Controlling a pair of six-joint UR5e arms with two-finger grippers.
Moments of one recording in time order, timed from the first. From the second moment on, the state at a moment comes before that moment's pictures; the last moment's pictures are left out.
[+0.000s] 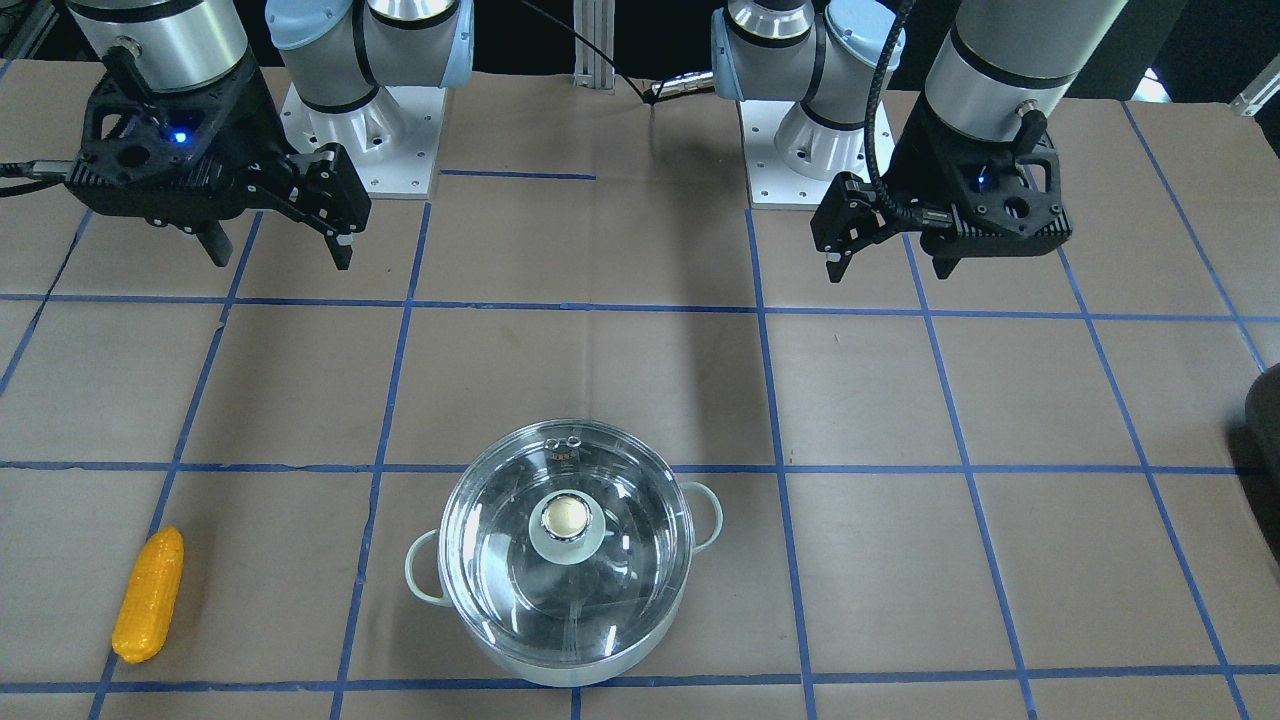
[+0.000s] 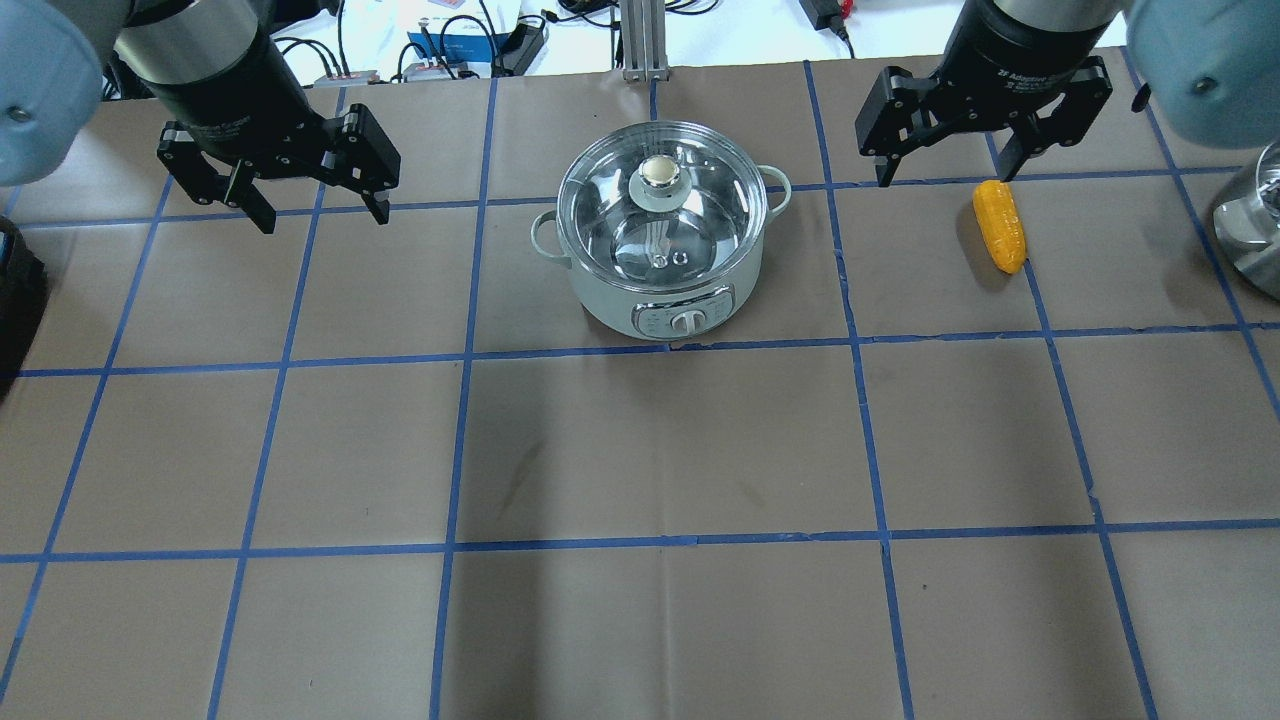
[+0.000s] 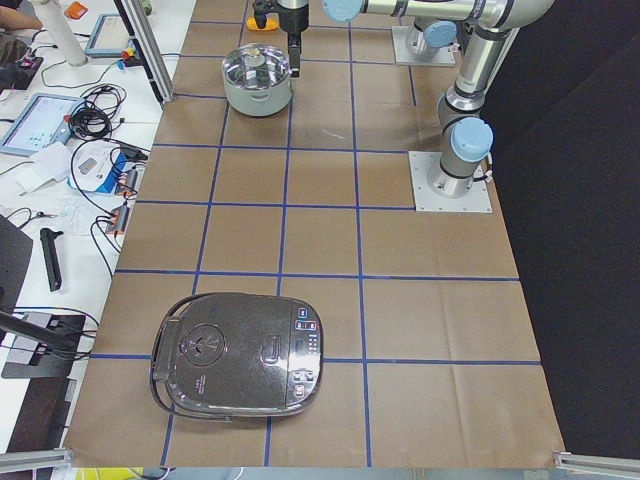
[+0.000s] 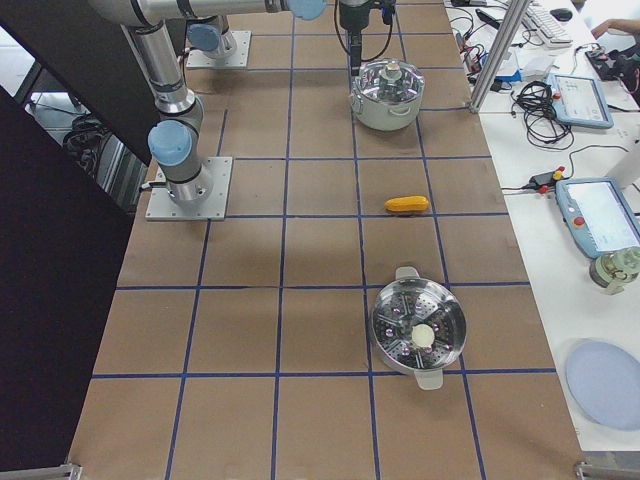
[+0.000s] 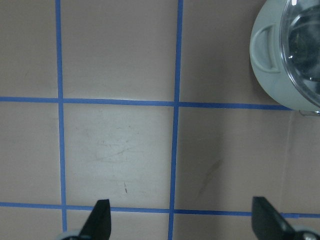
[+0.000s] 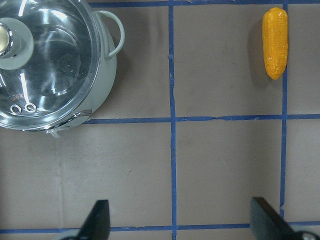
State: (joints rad) left arm -1.56 -1.61 -1.49 -1.62 1.59 -0.04; right arm 1.59 -1.55 1.49 -1.60 -1.58 0.03
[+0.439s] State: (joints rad) left arm -1.56 -1.60 -1.50 -1.62 1.59 -0.04; right arm 1.59 -1.55 1.49 -1.61 -1.58 0.03
